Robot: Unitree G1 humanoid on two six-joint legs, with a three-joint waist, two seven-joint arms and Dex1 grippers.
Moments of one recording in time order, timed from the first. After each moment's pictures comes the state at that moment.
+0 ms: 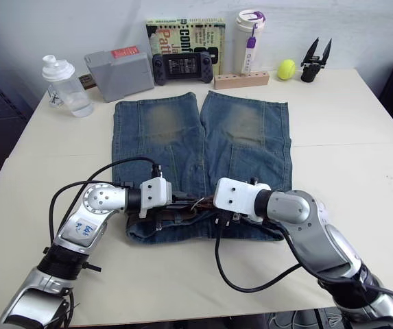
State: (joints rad) left arm -0.46 0.49 -0.24 -0.03 -0.06 0.04 -0.98; right arm -0.40 -0.69 0.31 -0.58 -0.15 0.60 0.86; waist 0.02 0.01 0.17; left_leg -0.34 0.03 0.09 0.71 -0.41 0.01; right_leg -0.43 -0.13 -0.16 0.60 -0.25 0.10
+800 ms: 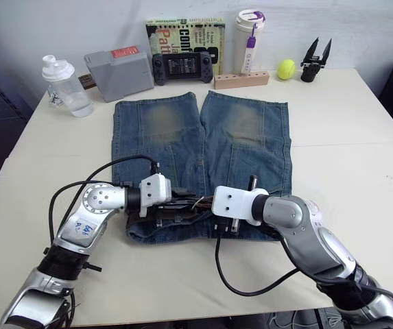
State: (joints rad) left arm -0.44 0.49 -0.18 -0.08 -0.12 0.13 -0.95; right arm -0.38 -0.69 0.36 -0.55 -0.21 0.56 0.84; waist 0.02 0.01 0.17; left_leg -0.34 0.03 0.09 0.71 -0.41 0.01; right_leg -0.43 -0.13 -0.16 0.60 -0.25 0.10
